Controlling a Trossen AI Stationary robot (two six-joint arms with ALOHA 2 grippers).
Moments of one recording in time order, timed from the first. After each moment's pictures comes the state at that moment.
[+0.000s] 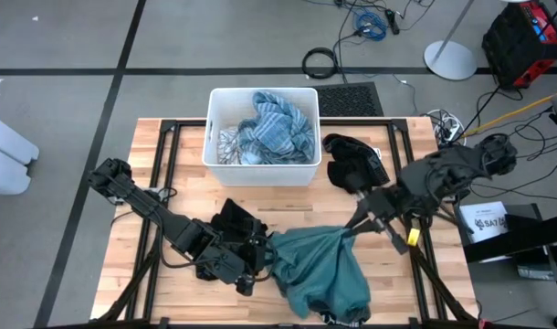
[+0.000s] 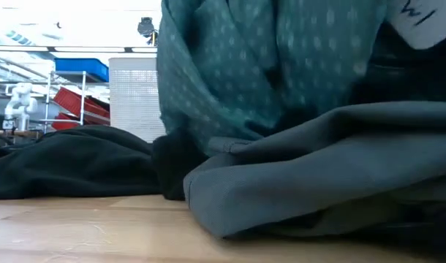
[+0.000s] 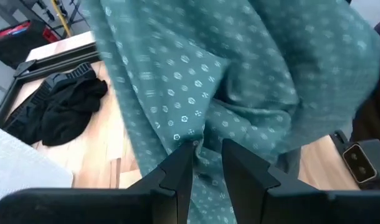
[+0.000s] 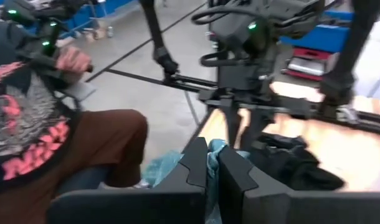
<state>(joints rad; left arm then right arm) -0.59 1.61 1.38 -0.43 -0.49 -0.09 0.43 1.22 1.57 -0.69 -0.08 0.08</state>
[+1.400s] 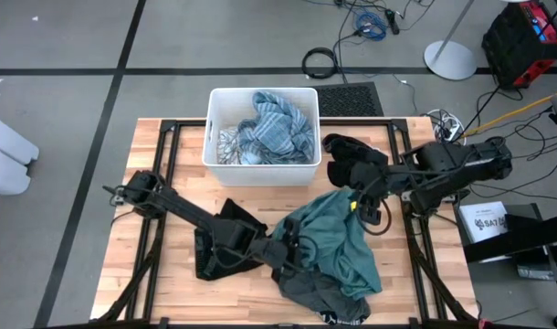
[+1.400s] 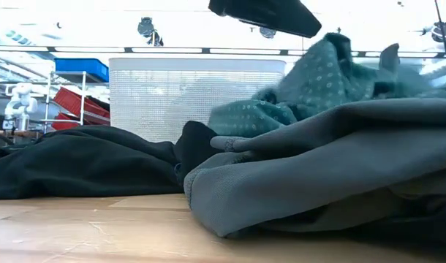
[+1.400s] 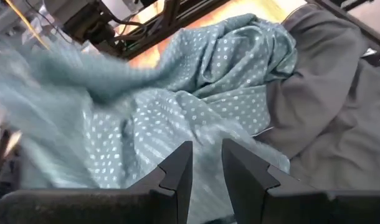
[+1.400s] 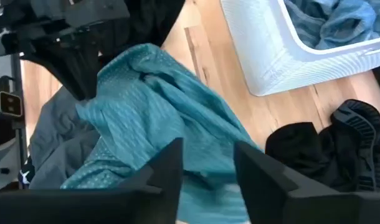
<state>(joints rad) -0.41 1.90 1.38 -0.05 -0.34 0.28 0.27 1.28 1.58 -1.35 0.24 0.48</state>
